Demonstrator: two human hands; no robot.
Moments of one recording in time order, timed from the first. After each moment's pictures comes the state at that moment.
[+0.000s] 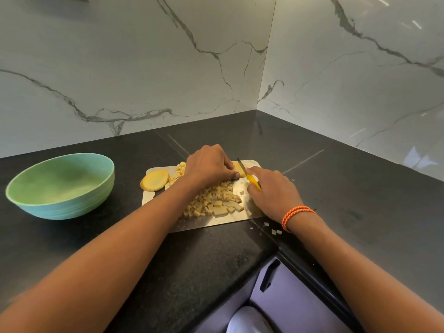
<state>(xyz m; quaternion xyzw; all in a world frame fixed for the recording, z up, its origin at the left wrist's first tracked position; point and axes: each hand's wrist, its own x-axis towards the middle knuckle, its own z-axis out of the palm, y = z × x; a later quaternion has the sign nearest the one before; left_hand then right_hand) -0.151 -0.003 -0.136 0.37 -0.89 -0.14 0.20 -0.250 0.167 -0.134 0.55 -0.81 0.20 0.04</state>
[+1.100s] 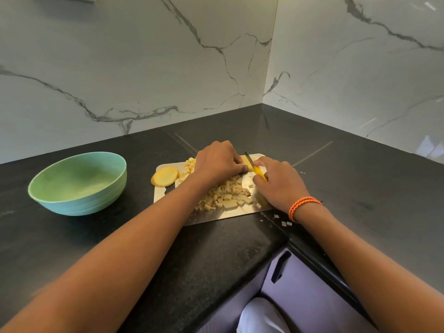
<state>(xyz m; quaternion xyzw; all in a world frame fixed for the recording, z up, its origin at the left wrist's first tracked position) -0.149 0.003 -0.137 0.36 -0.90 -0.11 0.21 -0.252 0.157 -0.143 0.53 -0.80 0.28 0.01</state>
